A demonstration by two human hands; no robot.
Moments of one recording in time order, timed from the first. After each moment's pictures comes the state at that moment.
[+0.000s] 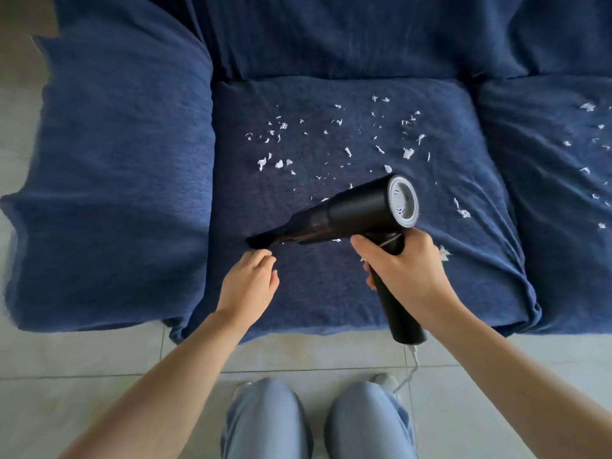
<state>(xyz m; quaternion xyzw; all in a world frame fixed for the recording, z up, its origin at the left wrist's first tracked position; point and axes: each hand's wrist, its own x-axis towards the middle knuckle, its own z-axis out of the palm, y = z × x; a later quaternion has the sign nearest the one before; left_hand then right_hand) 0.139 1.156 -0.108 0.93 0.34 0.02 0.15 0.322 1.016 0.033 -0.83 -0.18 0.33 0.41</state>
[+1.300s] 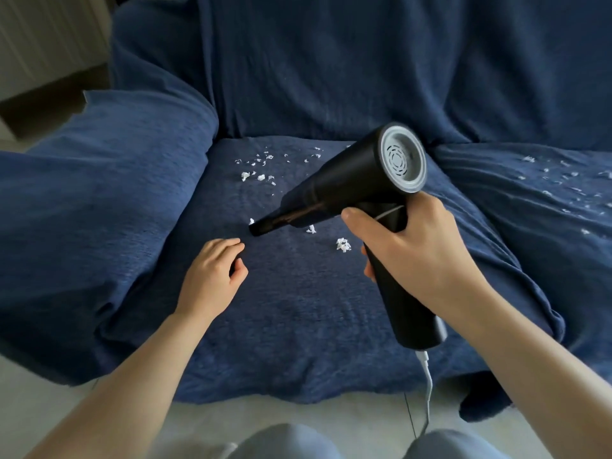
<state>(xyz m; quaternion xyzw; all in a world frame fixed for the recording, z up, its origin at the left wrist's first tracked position) 0.125 1.138 -0.222 0.90 0.31 0.32 0.06 0.279 0.905 -0.028 -0.79 -0.40 0.11 0.46</state>
